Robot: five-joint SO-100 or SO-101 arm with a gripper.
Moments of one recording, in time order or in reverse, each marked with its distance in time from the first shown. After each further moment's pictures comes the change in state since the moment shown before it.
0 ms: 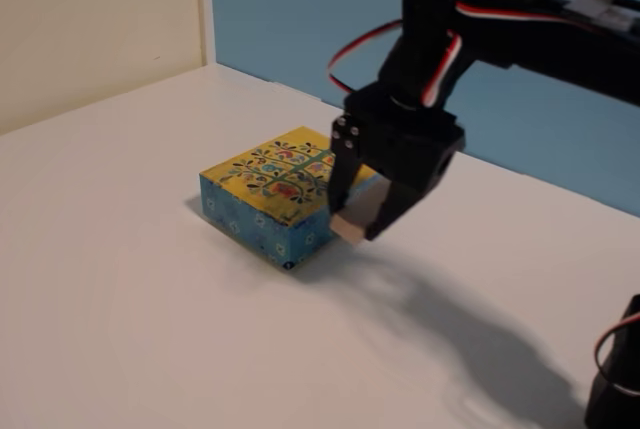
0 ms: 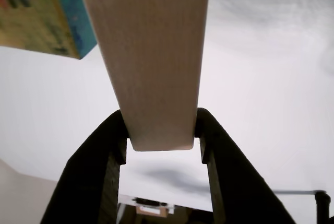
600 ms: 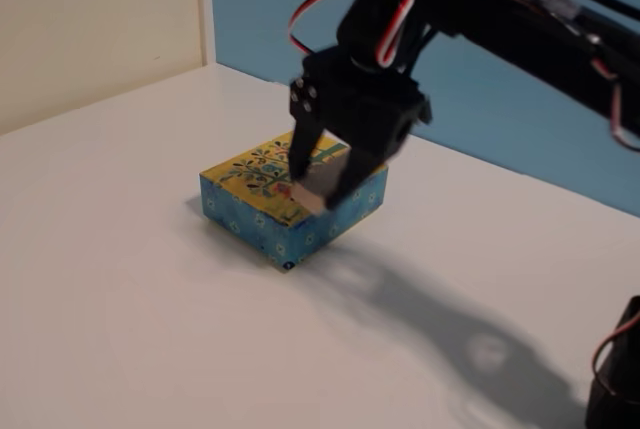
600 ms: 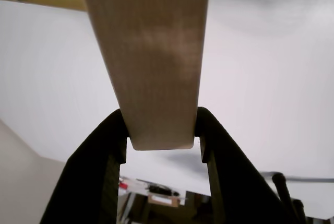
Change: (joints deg) arm -1.8 -17.6 -34.6 14.2 2.0
